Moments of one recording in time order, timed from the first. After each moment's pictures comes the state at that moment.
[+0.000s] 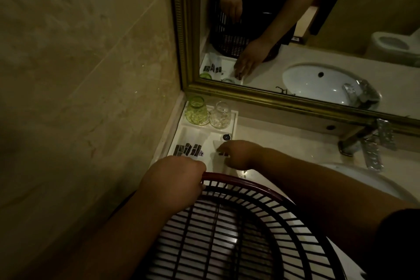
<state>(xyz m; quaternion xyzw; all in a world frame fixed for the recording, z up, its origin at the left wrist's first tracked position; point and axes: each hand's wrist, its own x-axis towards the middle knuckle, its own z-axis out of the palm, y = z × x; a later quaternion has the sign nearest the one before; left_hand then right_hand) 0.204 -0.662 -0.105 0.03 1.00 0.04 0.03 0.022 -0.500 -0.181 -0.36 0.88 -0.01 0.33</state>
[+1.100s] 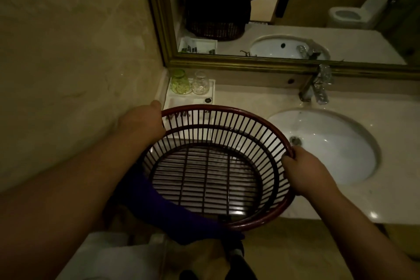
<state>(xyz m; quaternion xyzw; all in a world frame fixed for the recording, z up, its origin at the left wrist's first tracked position) 0.268 -0.683 -0.067 -0.13 0.99 0.02 0.10 0.309 -0.302 -0.084 0.11 0.93 -0.31 0.15</state>
